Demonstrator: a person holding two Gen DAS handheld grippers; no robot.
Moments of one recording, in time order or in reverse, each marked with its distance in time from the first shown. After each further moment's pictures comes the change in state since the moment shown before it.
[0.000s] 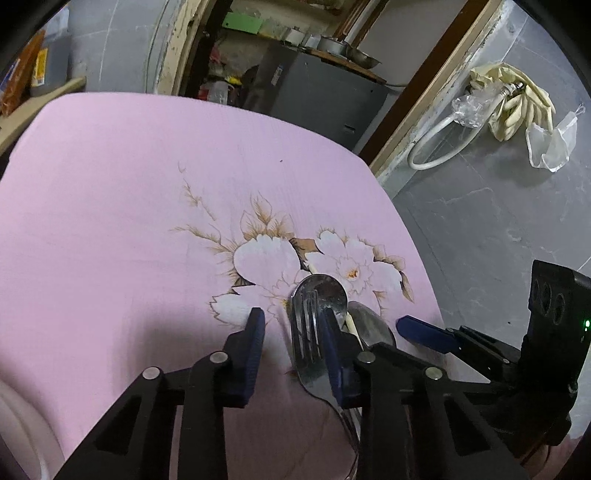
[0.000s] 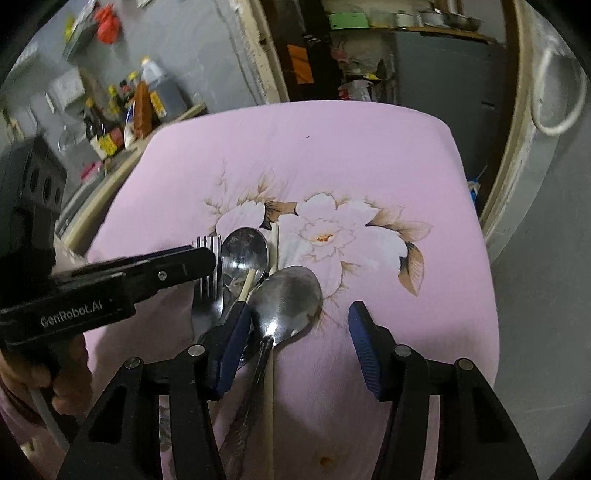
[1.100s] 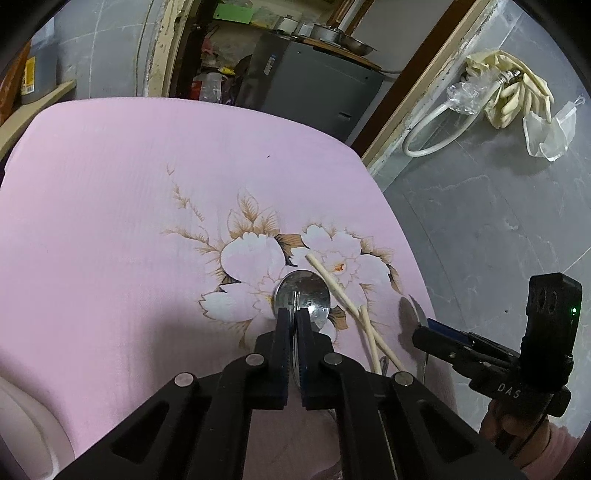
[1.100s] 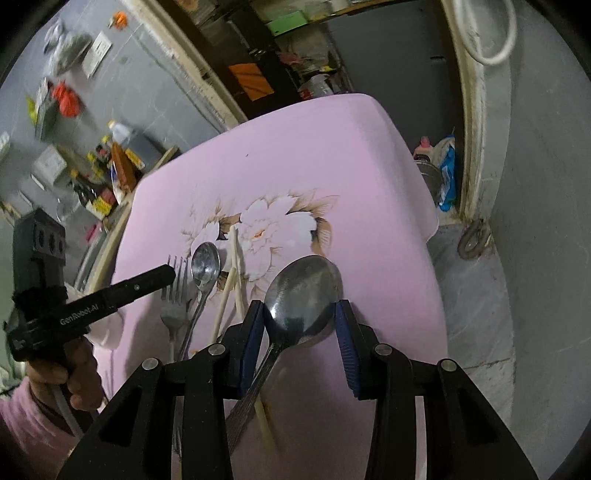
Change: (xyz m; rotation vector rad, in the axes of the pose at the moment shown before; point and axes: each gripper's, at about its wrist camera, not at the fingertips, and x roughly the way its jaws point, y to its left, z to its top) left arm -0.010 -0.013 0.010 0.030 0.057 0.007; right arm -0.032 -0.077 -0.031 0.308 -0.034 0.103
